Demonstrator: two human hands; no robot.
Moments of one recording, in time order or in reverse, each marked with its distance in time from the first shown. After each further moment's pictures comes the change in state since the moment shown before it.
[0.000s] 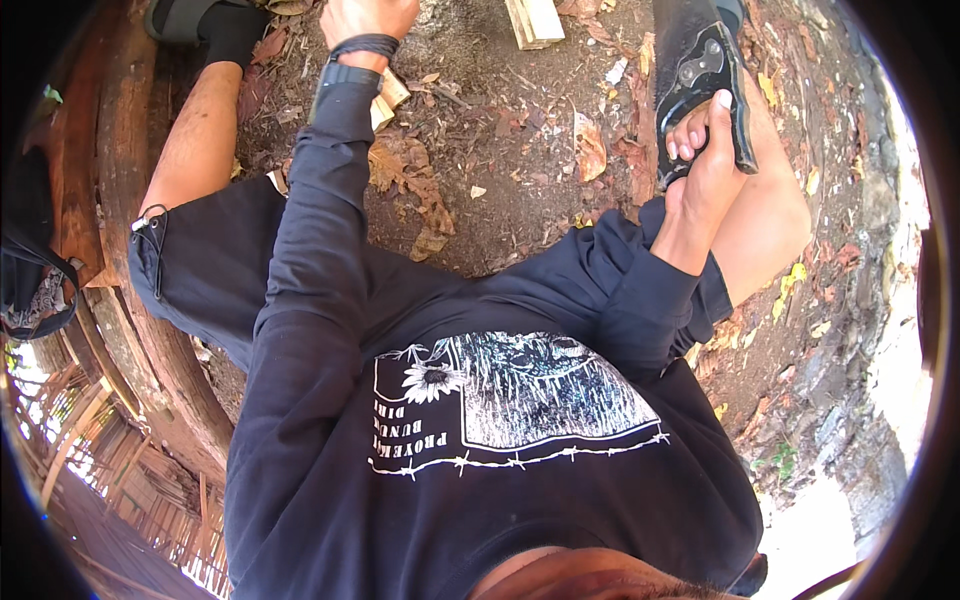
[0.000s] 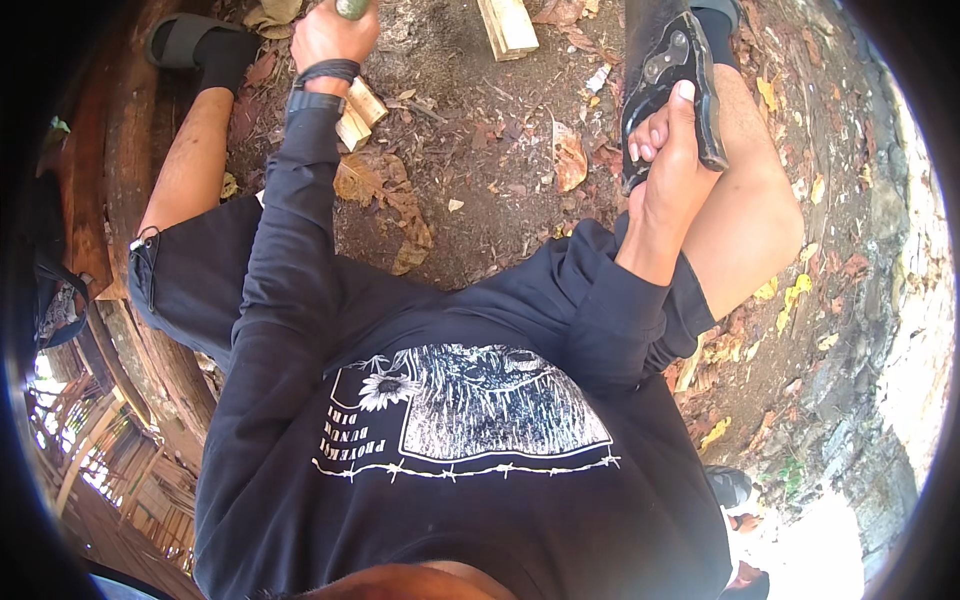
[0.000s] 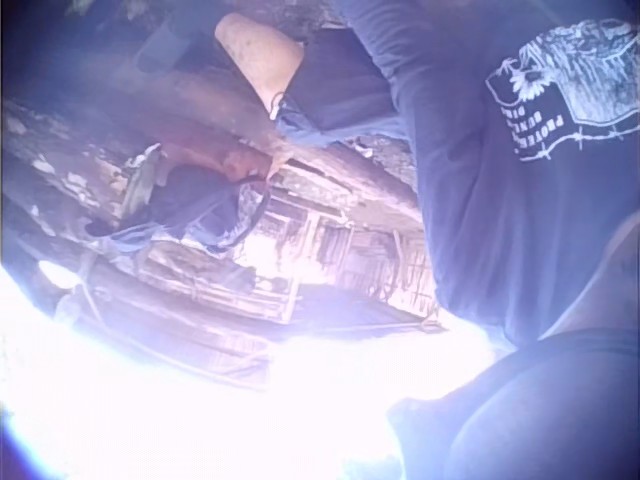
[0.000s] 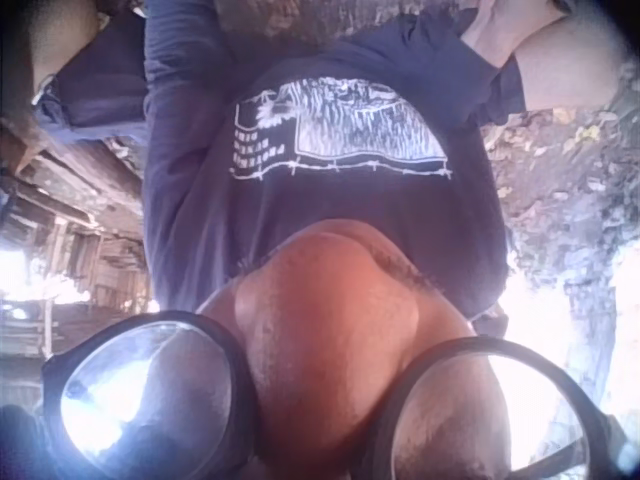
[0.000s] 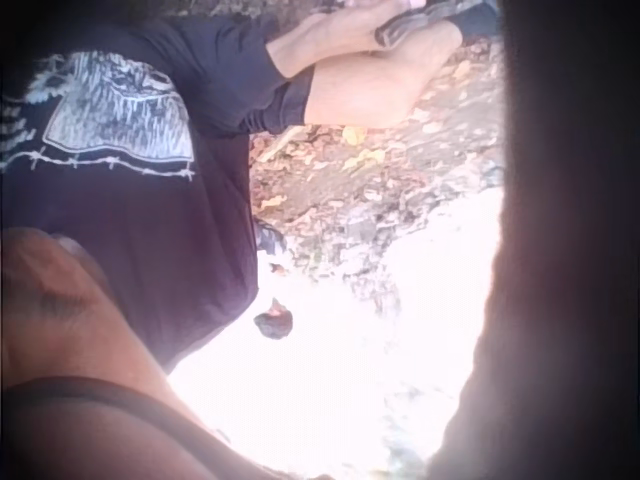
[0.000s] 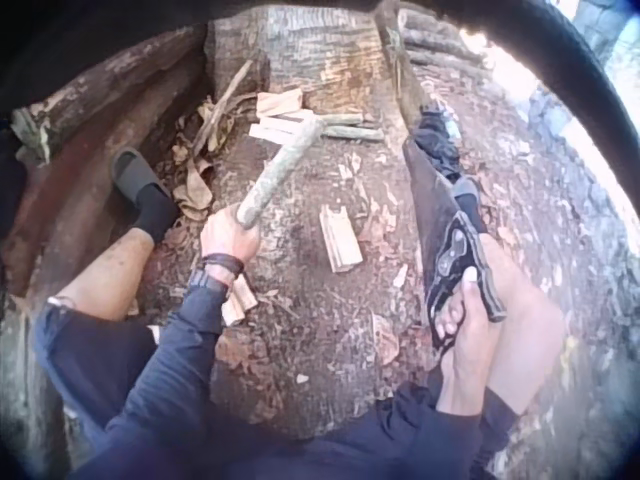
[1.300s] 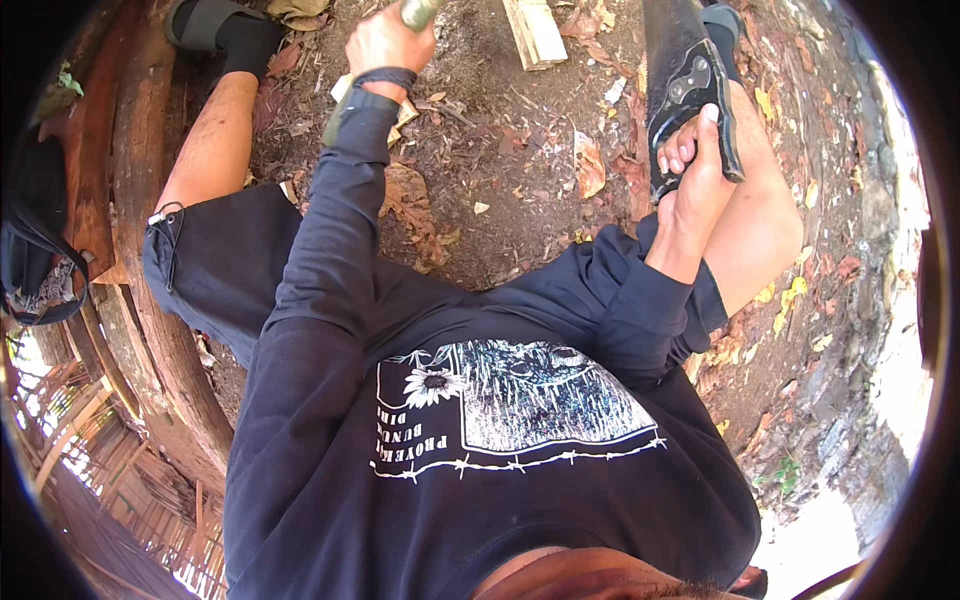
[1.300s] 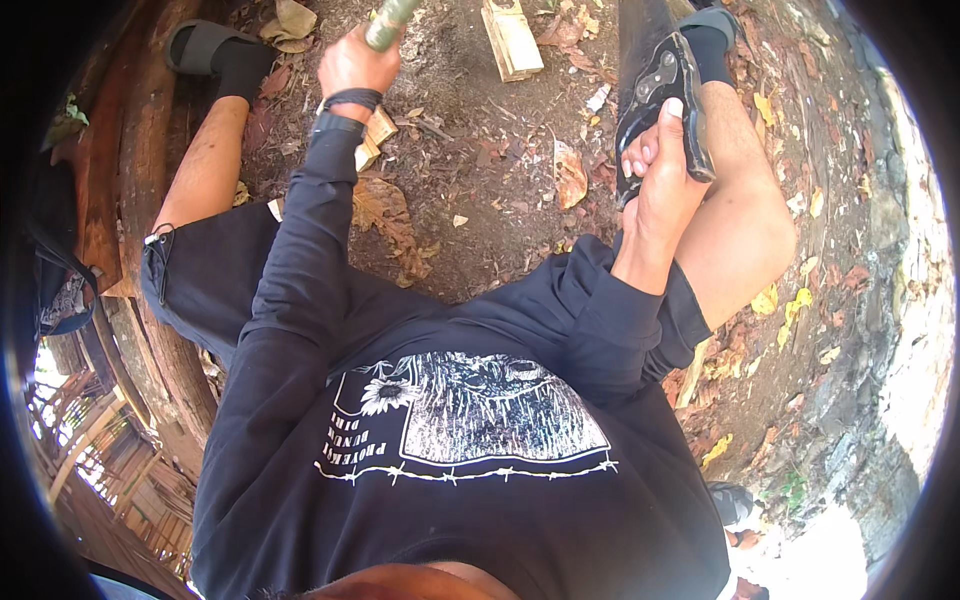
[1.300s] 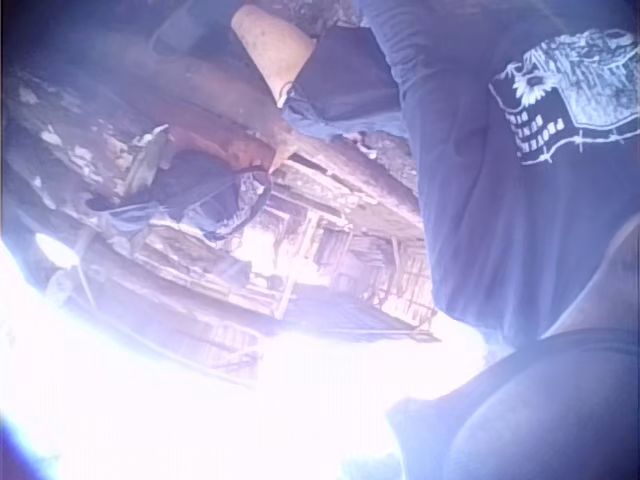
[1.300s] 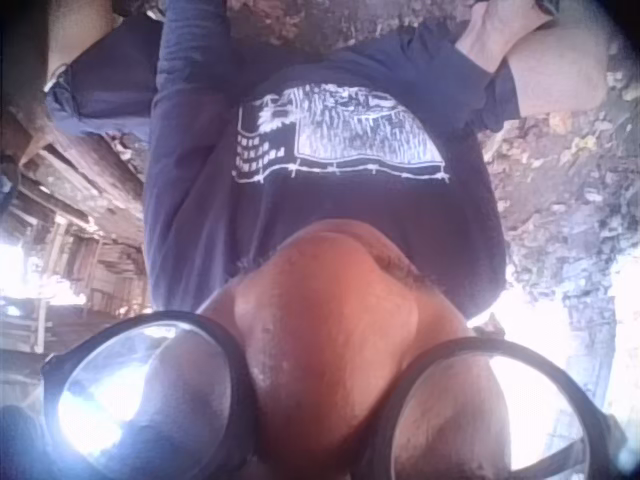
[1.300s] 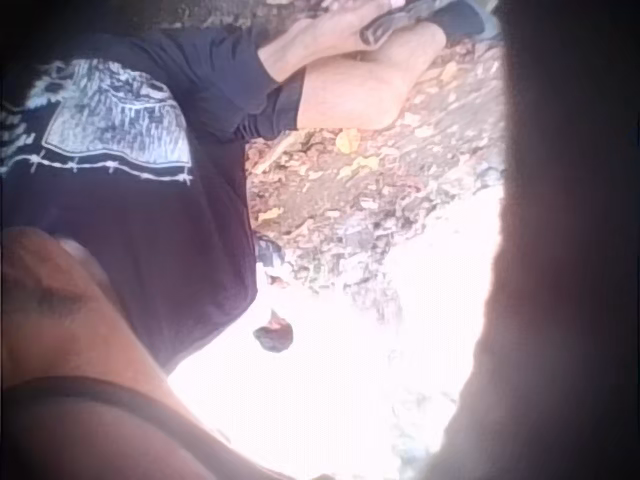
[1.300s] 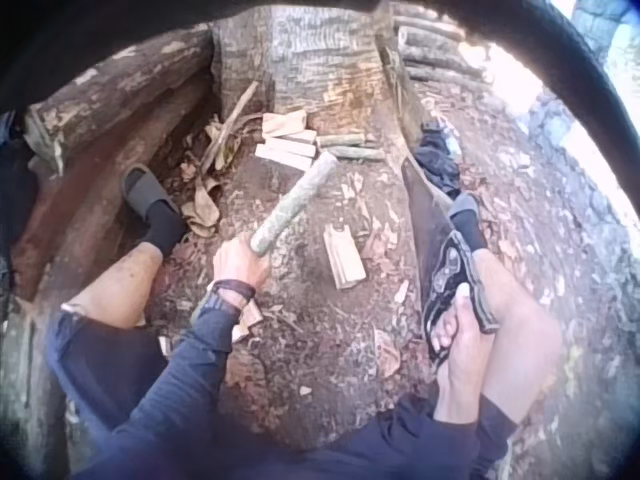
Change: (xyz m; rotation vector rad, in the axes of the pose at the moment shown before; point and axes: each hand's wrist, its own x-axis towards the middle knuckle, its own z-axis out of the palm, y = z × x) left_hand -0.024 0.020 -0.006 -0.128 -0.123 0.005; right_hand -0.001 0.000 -0.003 -0.016 0.013 0.035
